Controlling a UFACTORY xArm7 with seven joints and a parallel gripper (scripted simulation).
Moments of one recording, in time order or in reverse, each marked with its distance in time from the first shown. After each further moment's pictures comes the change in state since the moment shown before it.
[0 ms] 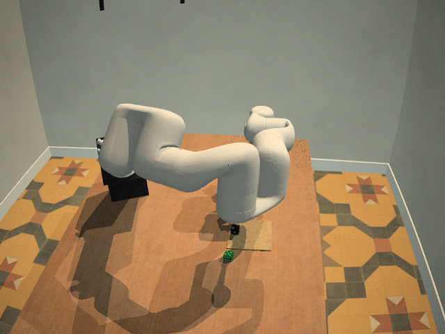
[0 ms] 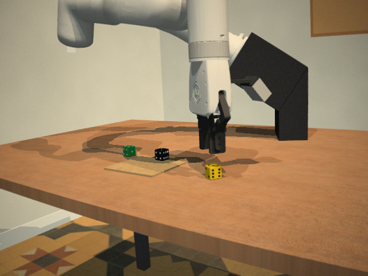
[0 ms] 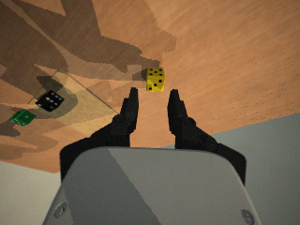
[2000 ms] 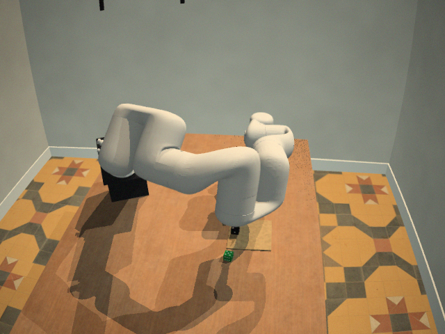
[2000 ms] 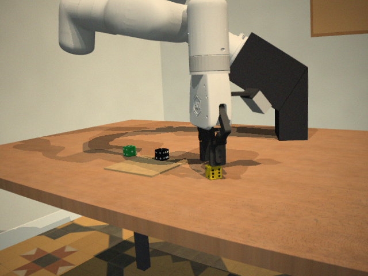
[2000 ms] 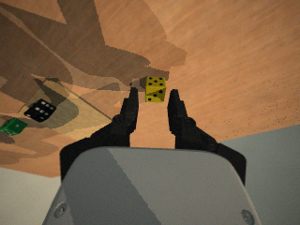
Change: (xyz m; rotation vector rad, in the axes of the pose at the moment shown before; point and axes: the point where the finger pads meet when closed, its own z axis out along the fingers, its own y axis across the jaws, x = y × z) arm 0.000 0.000 0.024 0.000 0.000 0.000
